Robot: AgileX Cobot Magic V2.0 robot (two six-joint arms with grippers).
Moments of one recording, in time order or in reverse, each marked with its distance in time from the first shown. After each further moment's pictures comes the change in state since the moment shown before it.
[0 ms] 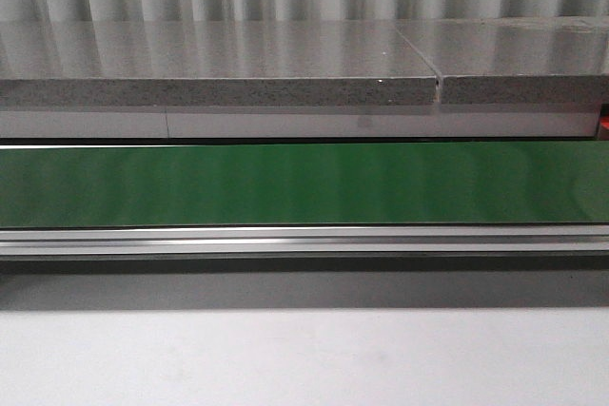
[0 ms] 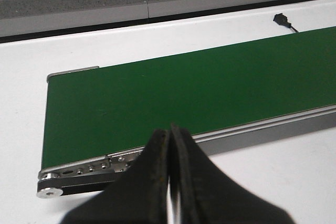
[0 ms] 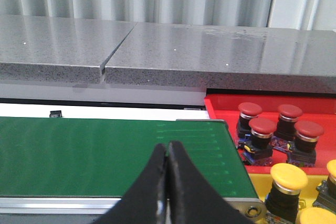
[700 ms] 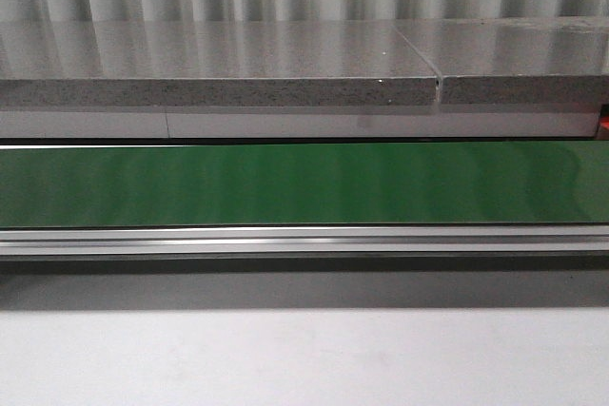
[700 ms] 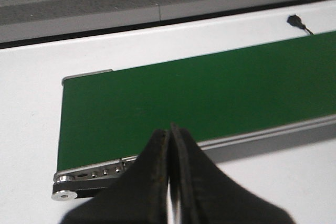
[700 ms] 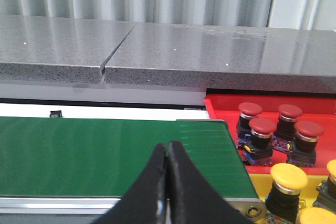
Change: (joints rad) left arm 0.000 -0.002 0.023 0.065 -0.058 -0.062; right arm 0.000 0.000 0.000 0.000 0.000 0.001
